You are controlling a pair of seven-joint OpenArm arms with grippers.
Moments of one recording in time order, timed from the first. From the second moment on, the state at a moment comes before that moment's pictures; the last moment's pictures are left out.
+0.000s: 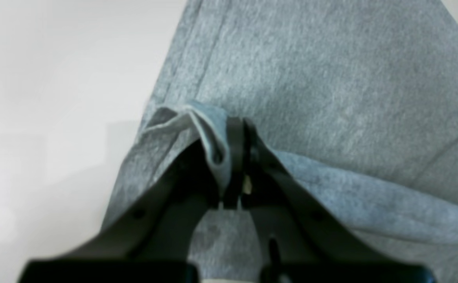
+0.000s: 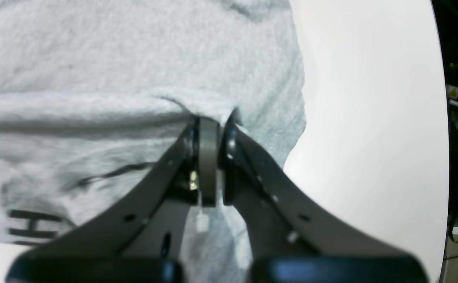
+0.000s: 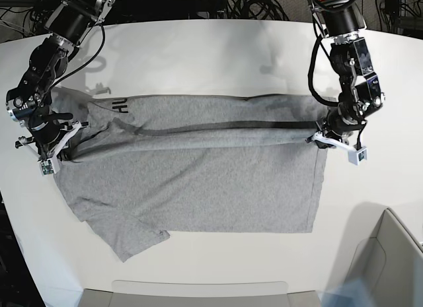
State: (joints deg) left arm -2.1 -8.7 -21.0 88.0 -29.1 -0.4 57.5; right arm 7.6 9.6 33.4 93.3 0.2 44.5 -50.0
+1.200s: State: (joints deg) left arm -10.6 -11.4 -15.1 75.2 -29.0 -0.3 48.2; right arm 15.1 12.9 32.1 71.0 -0.4 42.3 -39.8
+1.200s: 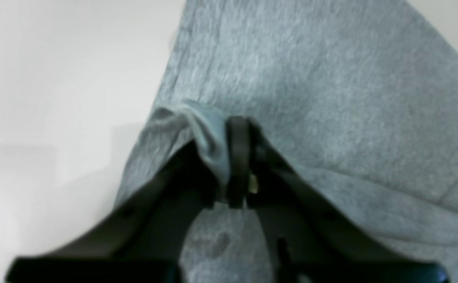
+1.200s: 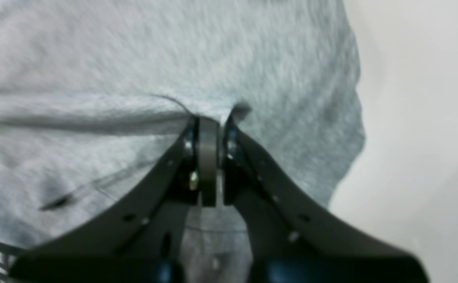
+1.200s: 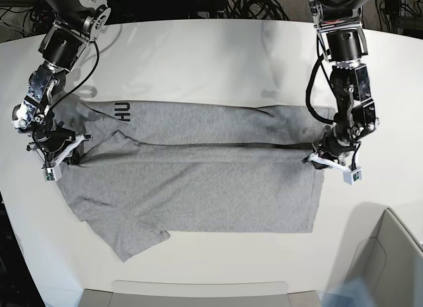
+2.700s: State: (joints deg) left arm 9.1 -9.8 -21.6 96.6 -29.3 -0.4 48.4; right arm -1.6 17.7 55.3 69.8 32.2 44.4 -57.6
